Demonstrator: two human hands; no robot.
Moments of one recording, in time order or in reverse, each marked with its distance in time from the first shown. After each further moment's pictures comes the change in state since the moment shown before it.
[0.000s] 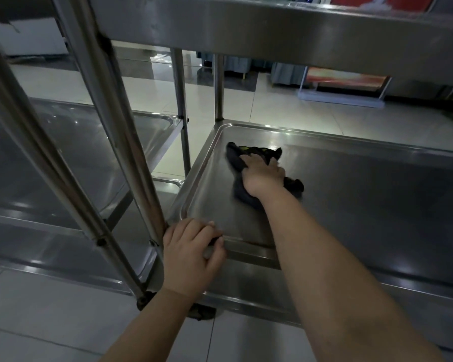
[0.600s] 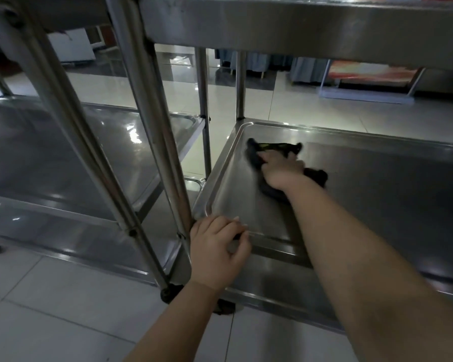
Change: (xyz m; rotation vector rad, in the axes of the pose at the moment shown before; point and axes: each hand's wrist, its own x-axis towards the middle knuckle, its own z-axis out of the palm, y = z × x) left_hand -0.002 0.002 -0.002 -0.117 -0.026 -0.062; right_hand 0.000 -0.008 -0.009 -0.009 -0.023 -0.055
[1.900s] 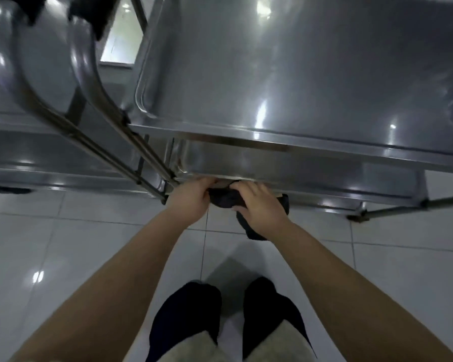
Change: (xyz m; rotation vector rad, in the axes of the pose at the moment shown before) left_hand 0.106 0.176 -0.179 0.095 -1.005 -0.252; right_hand -0.296 0.014 -0.166 0.213 -0.125 -0.262
